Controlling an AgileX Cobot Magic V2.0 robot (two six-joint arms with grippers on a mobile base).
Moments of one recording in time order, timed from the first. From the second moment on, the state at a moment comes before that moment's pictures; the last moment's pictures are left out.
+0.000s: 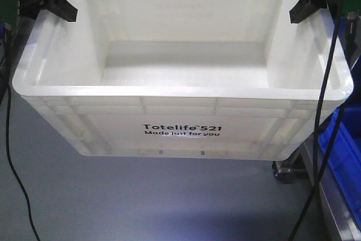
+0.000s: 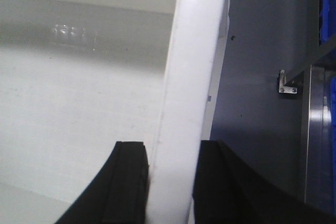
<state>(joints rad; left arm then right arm) -0.18 1.53 -1.66 -0.29 1.21 0.05 0.18 1.54 -1.70 0.14 1.29 0.06</state>
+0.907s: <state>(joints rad) -0.18 1.53 -1.66 -0.29 1.21 0.05 0.18 1.54 -1.70 0.14 1.29 0.06</state>
